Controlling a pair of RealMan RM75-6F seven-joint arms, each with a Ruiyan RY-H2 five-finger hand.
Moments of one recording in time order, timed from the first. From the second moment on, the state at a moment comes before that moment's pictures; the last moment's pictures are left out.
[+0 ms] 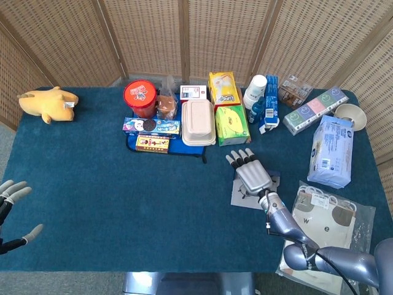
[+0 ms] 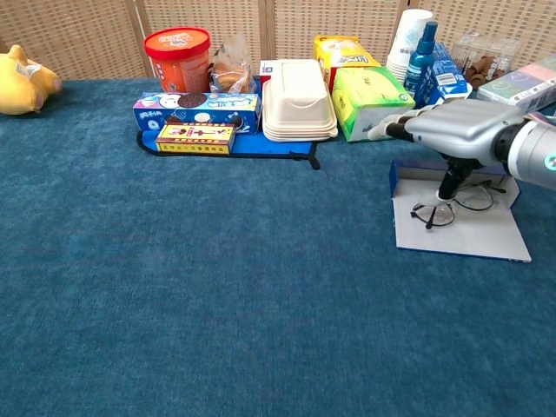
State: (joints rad) left arm 0.02 -1.09 0.02 -1.62 1.73 1.76 -0.27; right arm 0.78 -1.50 0.11 -1.49 -0.98 0.94 -0.66
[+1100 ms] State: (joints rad) left arm 0.02 -1.09 0.02 -1.63 1.74 1.76 -0.26; right arm 0.73 -1.48 0.05 -1.47 -1.07 0.99 -0.62
